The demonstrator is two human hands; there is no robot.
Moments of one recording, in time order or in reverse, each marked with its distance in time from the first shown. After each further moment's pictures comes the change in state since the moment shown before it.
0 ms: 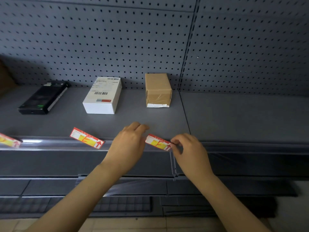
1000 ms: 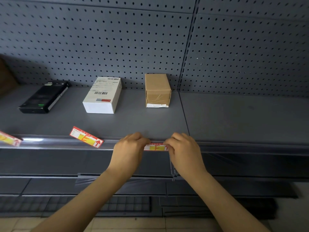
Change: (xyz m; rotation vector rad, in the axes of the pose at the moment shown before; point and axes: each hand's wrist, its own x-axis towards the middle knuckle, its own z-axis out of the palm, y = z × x) left_hand -0.013 -0.010 0.030 0.109 0.026 0.049; right_hand 0.006 -0.004 0.008 -0.158 0.006 -0.191
